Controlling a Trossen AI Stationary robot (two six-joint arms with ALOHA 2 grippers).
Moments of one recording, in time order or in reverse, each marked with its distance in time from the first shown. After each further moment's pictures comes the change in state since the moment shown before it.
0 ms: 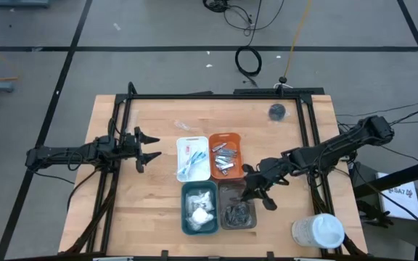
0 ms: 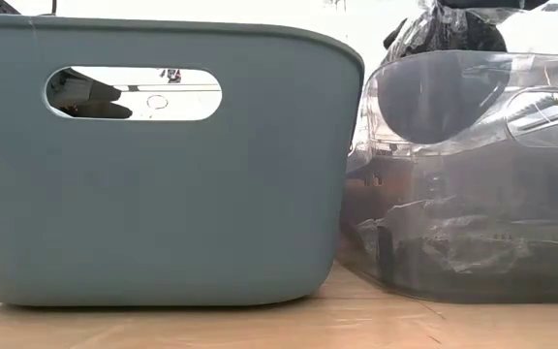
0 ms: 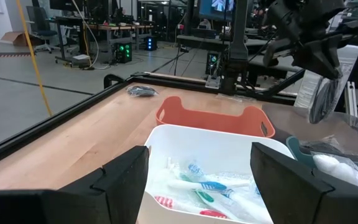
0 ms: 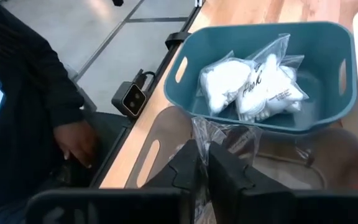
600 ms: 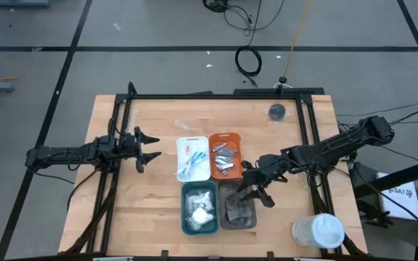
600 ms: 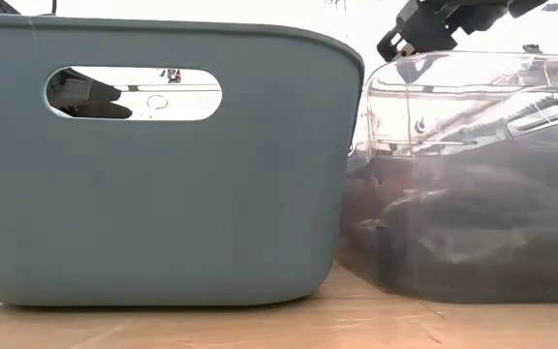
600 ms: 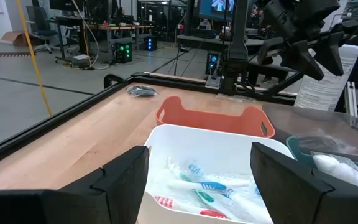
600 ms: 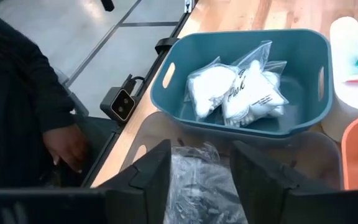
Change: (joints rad) left arm 0.000 0.000 0.000 0.000 0.000 0.000; right arm -0.035 0.000 0.000 0.008 0.002 -0.017
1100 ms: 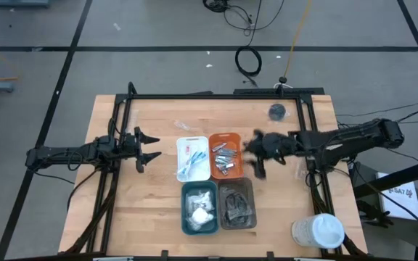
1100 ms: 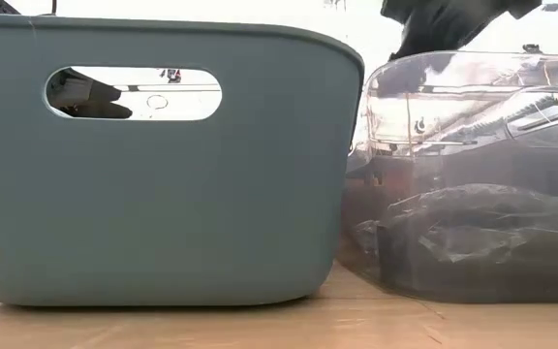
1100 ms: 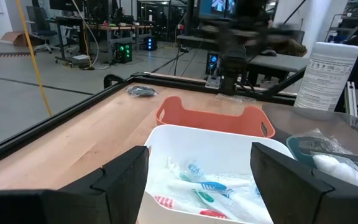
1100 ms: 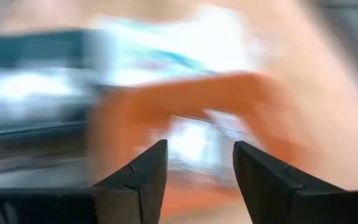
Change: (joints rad) left arm 0.000 0.000 0.000 0.000 0.000 0.000; right arm -0.231 -0.151 0.000 -0.251 0.366 -0.097
